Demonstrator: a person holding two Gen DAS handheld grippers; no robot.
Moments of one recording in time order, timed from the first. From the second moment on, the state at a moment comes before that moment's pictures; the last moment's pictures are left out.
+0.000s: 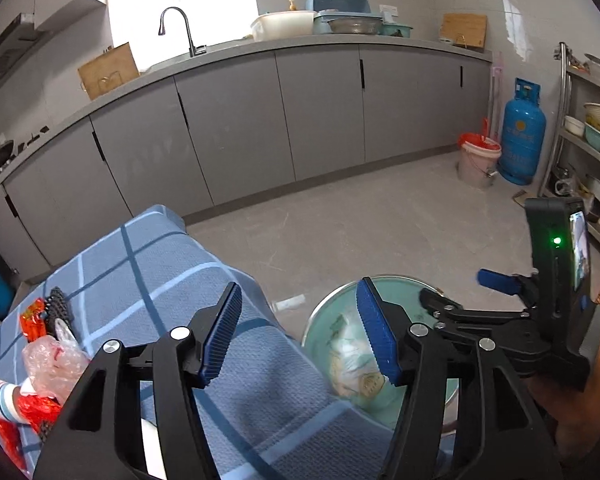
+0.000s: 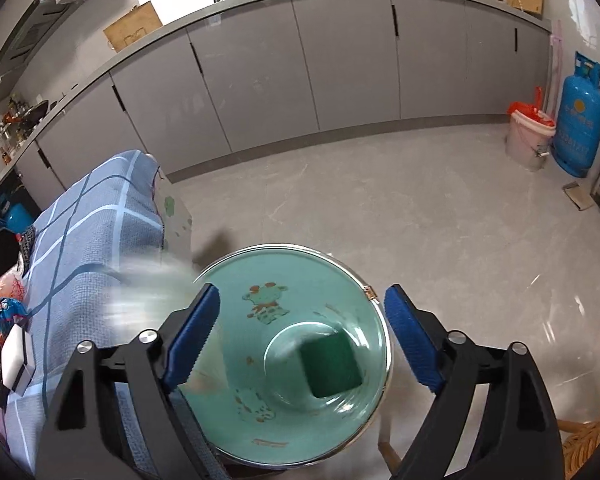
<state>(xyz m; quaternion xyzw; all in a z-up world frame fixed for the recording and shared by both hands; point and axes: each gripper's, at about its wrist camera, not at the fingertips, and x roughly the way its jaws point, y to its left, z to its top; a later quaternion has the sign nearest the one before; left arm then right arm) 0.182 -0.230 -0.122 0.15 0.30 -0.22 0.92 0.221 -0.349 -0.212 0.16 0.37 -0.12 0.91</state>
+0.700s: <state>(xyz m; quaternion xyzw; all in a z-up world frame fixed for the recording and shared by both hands) 0.147 -0.136 -0.072 0.18 0.26 -0.09 0.94 0.187 -0.249 -0.170 0.13 0.35 -0.05 0.93</state>
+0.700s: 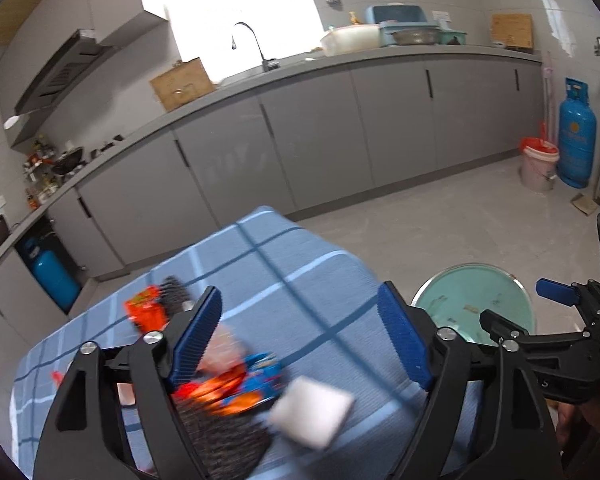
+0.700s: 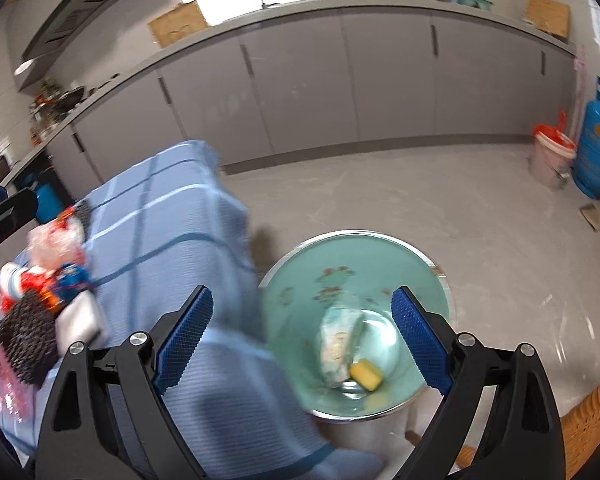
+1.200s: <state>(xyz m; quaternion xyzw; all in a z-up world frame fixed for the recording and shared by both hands) 0.088 0.035 -0.094 0.16 0.32 0.06 0.93 0.167 -0.135 -0.147 0.08 0.35 0.05 0.93</state>
